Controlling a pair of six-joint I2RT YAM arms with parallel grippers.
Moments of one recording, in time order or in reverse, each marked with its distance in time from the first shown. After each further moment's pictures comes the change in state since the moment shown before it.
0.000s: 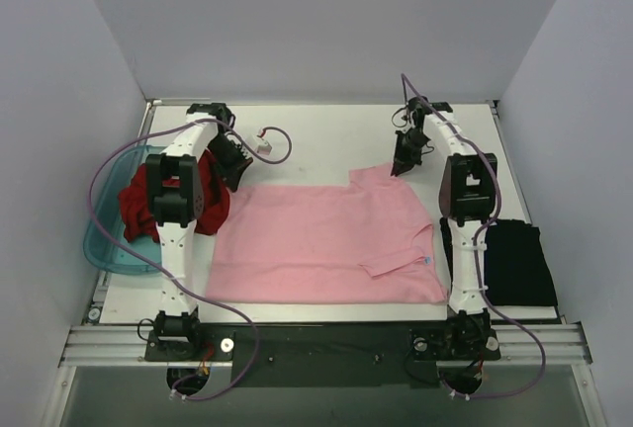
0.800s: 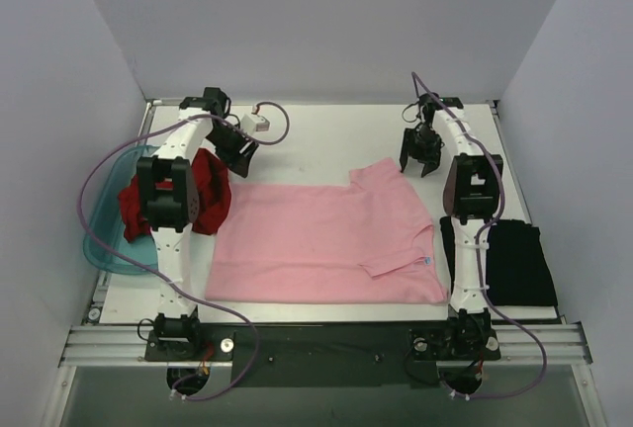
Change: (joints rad) left arm 0.000 -0.133 -0.059 0.188 0.085 -0.206; right arm -0.063 -0.016 0.041 -0.114 0.149 -0.041
